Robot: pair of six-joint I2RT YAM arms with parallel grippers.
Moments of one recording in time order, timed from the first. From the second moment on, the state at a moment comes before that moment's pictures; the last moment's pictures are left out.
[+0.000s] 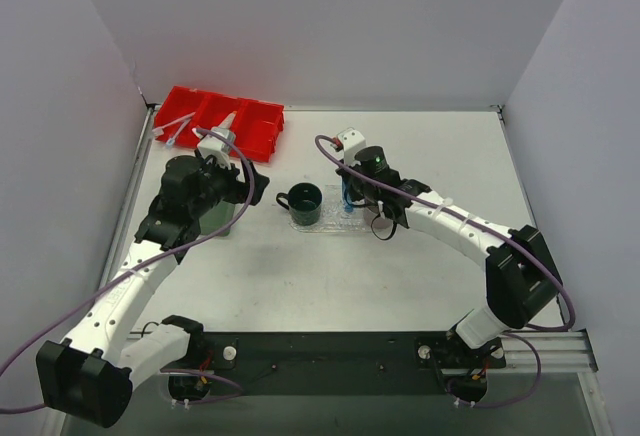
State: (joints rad) left arm -0.31 1.01 0.87 -0.14 0.19 -0.20; right arm 0.64 1.55 1.06 -0.07 0.14 -0.05
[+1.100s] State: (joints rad) left arm -0.28 1.02 0.87 -0.14 0.19 -0.20; right arm 0.64 1.49 1.05 -0.06 0.17 -0.03
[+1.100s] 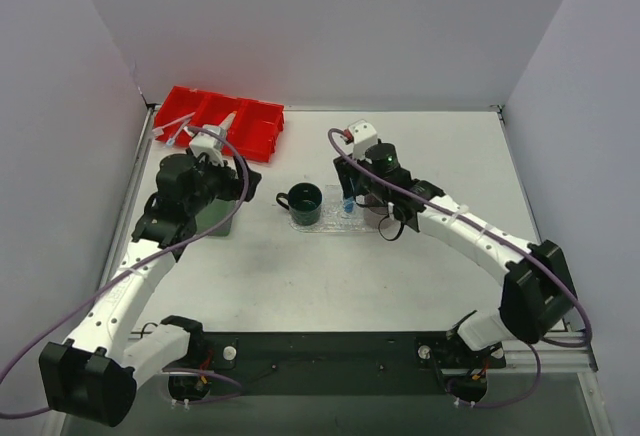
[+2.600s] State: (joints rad) left arm 0.06 2.03 1.26 0.32 -0.04 -0.95; right arm 0.59 0.80 1.00 -0.39 0.24 0.07
